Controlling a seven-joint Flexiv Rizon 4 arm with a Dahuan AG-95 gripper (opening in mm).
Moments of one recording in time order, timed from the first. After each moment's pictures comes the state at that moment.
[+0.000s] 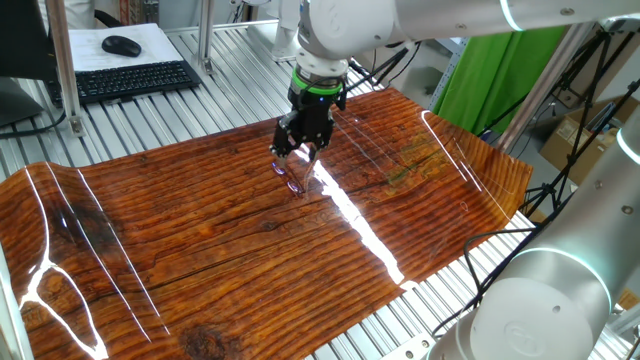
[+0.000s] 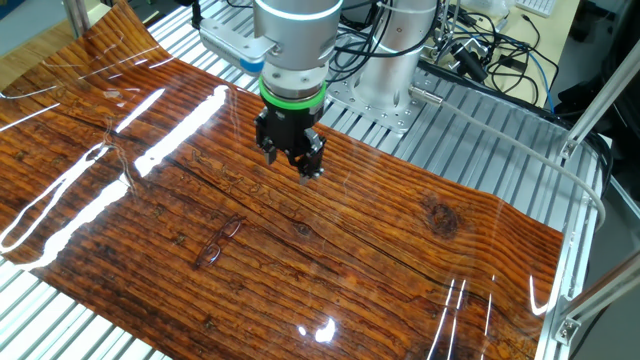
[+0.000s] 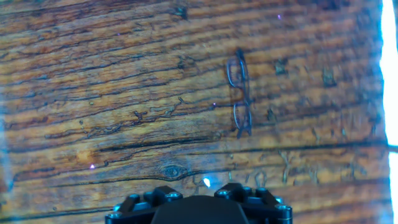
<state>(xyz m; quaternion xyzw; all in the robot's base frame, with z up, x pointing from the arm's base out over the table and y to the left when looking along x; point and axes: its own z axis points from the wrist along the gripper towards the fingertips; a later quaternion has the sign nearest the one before) 0.493 0.003 0.166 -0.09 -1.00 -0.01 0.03</state>
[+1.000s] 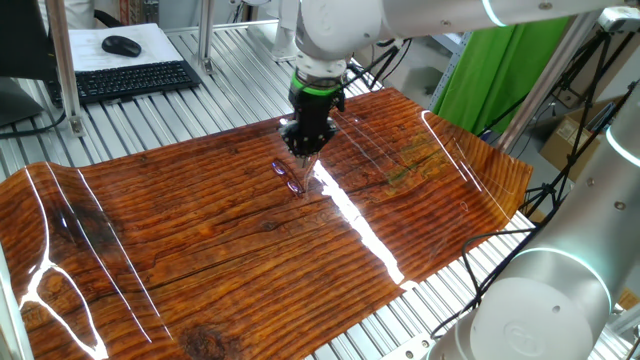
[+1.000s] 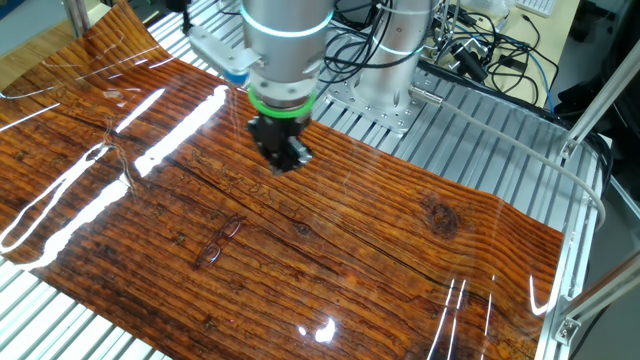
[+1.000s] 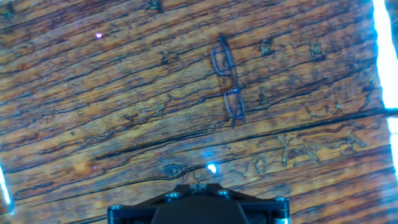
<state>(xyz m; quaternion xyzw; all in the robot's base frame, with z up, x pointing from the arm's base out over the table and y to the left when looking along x) 0.497 -0.032 0.146 -0.07 -1.00 0.02 0.03</state>
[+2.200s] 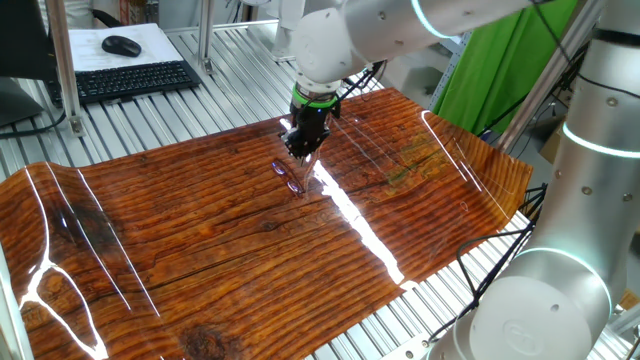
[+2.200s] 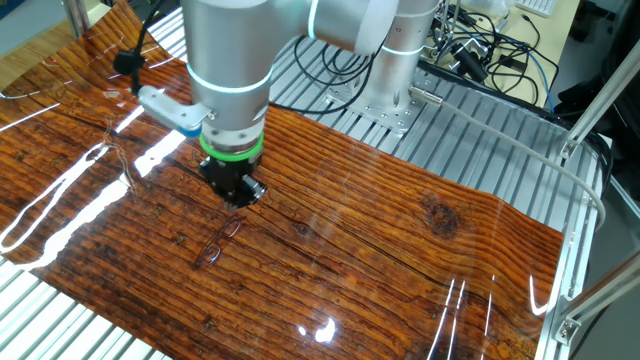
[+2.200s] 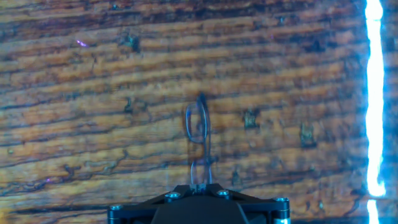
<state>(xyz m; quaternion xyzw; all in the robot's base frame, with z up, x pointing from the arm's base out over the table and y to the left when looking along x) 0.565 -0.074 0.079 0.01 -1.00 0.03 0.00</state>
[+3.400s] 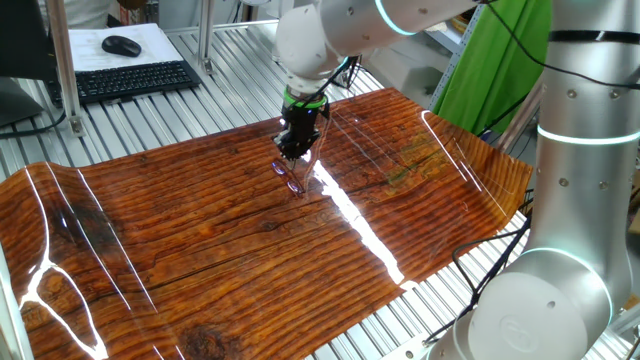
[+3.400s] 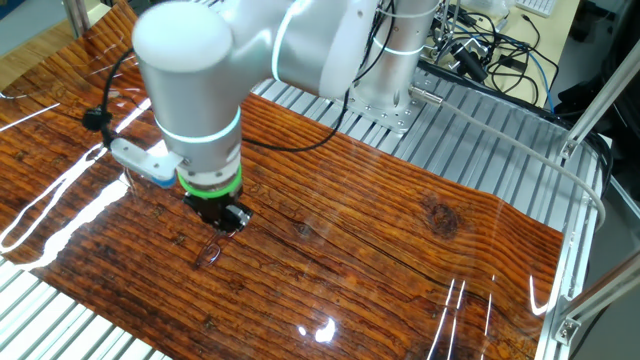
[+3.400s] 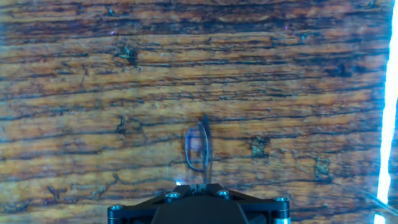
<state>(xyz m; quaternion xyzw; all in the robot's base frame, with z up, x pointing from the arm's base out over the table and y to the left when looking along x) 0.590 -0.068 0.040 0.02 -1.00 0.01 0.04</state>
